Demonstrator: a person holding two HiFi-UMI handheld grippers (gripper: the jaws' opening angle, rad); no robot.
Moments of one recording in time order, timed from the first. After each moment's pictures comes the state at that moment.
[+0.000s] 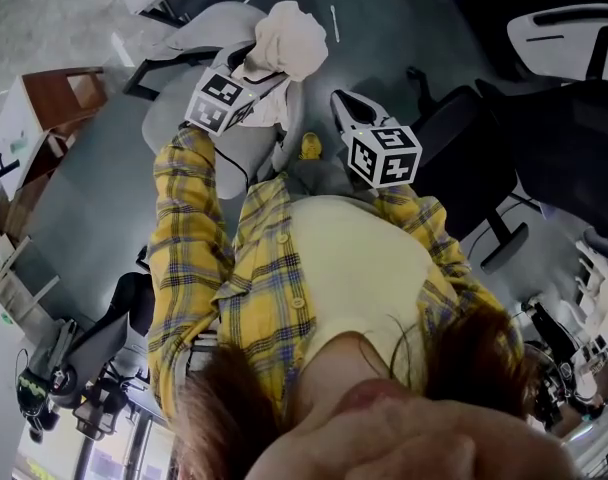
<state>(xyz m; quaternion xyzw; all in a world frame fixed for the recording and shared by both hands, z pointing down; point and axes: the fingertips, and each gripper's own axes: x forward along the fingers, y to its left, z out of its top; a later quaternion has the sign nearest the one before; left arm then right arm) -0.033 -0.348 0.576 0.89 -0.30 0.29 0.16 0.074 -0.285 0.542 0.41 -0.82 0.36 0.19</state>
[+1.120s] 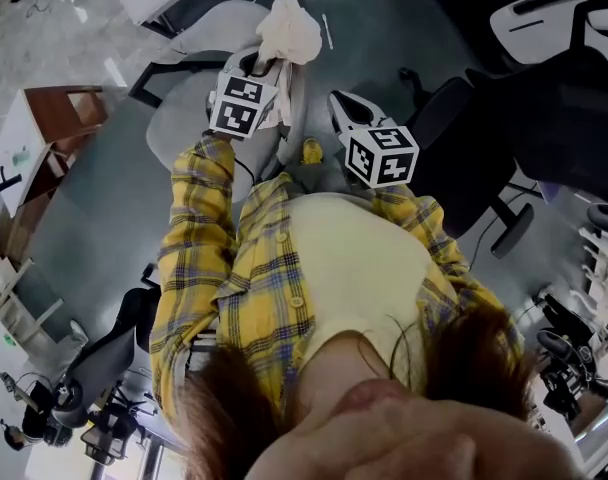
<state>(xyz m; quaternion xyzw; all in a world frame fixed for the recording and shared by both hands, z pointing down) -0.037 -0.334 0.534 0.86 -0.40 0.28 0.14 0.059 -0.249 0.513 0.44 -0.82 0.33 0.17</state>
